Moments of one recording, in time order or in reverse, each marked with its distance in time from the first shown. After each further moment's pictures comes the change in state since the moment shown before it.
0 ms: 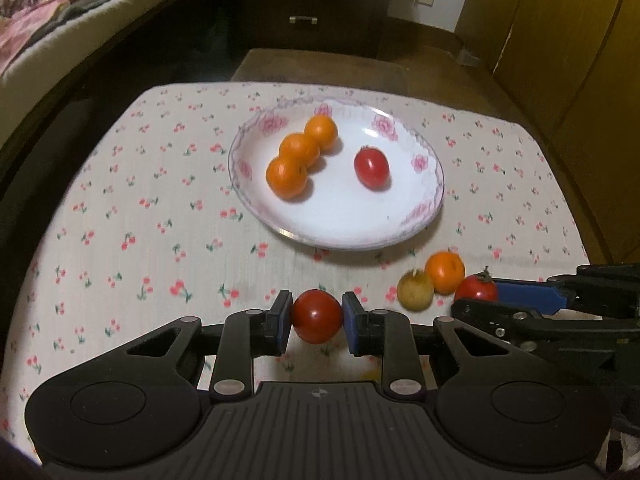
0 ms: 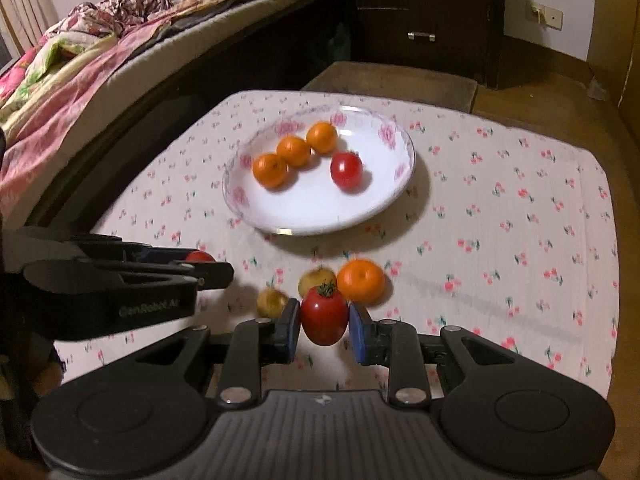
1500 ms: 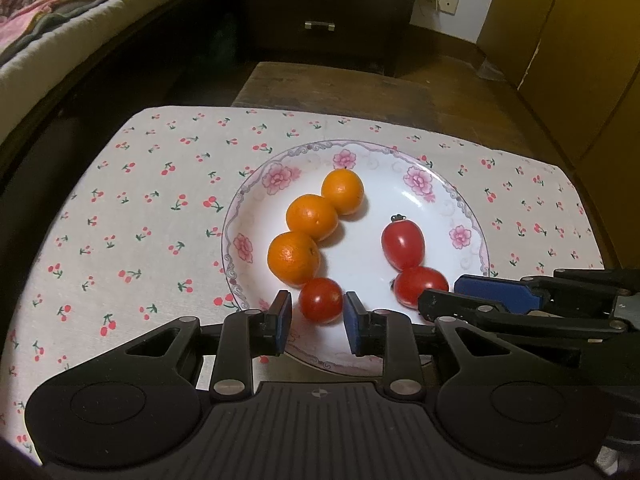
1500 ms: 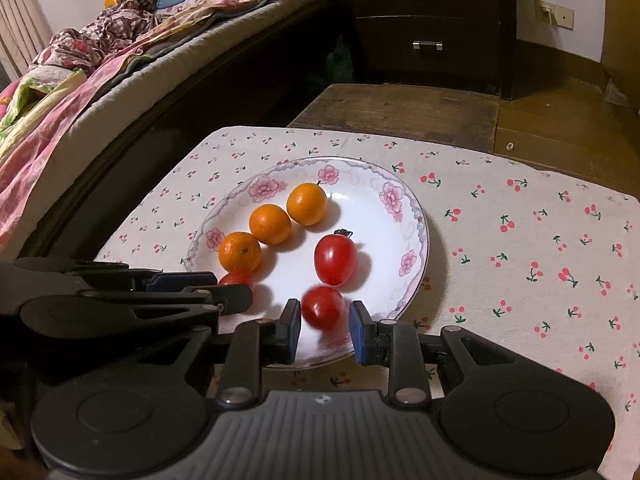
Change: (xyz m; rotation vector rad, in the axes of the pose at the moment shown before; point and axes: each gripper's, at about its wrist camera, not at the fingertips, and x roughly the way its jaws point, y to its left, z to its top) left arm 0.050 0.009 0.058 -0.037 -0.001 0.023; right arm 0.061 -0.023 0.063 0.036 -0.028 0.043
